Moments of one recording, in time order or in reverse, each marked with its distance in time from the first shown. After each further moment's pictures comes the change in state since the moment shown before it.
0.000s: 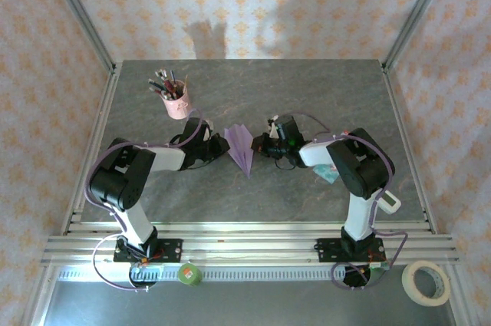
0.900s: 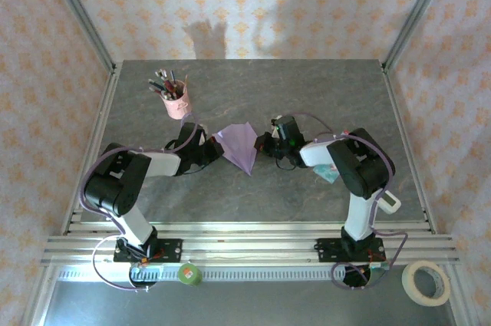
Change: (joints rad) left arm 0.015 -0.055 -0.080 0.022 -0.029 -0.005; right arm -0.005 -0.001 -0.005 -0.017 0.085 0.000
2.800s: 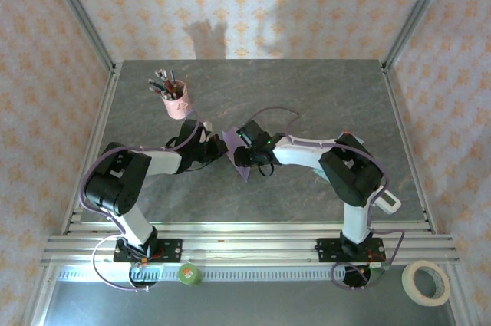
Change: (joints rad) left arm 0.000 0.007 0.030 0.012 0.090 0.030; right arm 0.269 0.007 0.312 -0.649 0.296 -0.256
